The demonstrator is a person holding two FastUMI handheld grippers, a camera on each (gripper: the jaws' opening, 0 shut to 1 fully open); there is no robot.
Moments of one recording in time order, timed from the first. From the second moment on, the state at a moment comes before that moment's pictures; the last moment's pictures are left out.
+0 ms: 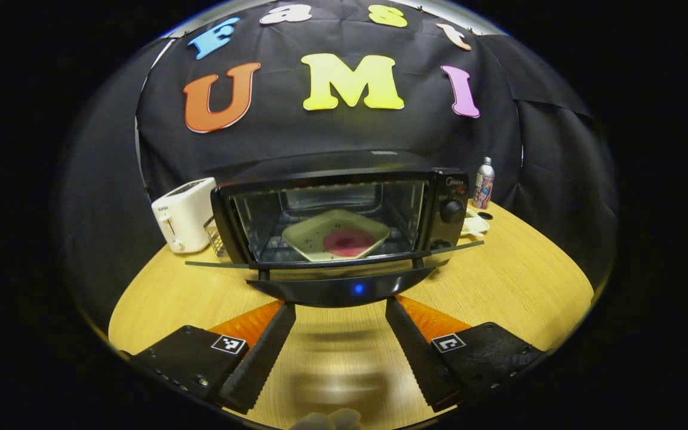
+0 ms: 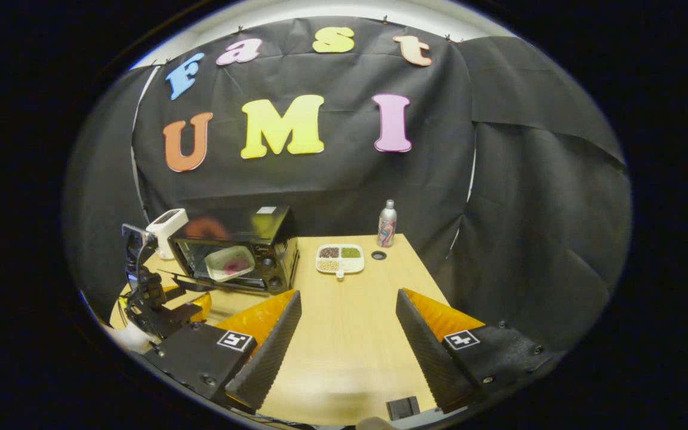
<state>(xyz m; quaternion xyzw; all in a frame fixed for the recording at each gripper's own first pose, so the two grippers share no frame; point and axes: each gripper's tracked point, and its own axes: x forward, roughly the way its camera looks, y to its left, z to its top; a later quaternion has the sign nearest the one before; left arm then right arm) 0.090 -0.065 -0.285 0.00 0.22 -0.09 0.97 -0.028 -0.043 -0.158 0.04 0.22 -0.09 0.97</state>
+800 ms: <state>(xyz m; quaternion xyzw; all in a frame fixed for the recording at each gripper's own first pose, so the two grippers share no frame) 0.140 -0.070 -0.233 0.02 0.16 -0.10 0.98 -0.039 -0.032 -0.145 0.04 0.20 -0.10 0.97</state>
